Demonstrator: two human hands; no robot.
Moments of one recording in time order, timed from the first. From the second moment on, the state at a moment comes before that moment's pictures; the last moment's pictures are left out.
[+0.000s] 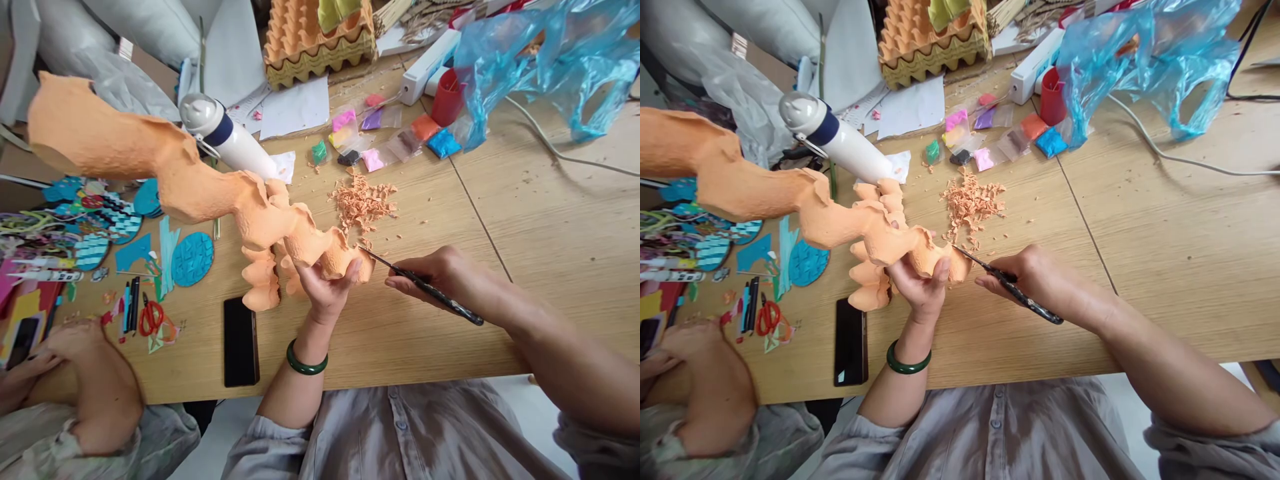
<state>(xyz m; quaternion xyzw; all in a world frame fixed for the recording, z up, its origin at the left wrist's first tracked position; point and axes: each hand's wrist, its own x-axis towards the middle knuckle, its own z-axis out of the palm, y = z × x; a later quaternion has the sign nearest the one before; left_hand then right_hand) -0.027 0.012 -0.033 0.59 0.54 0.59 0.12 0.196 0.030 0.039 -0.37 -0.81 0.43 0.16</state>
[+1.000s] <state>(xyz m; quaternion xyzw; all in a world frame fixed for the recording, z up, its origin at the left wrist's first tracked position) -0.023 0.013 -0.010 0.57 0.54 0.58 0.20 0.185 0.029 0.036 -0.38 -0.57 0.73 0.11</state>
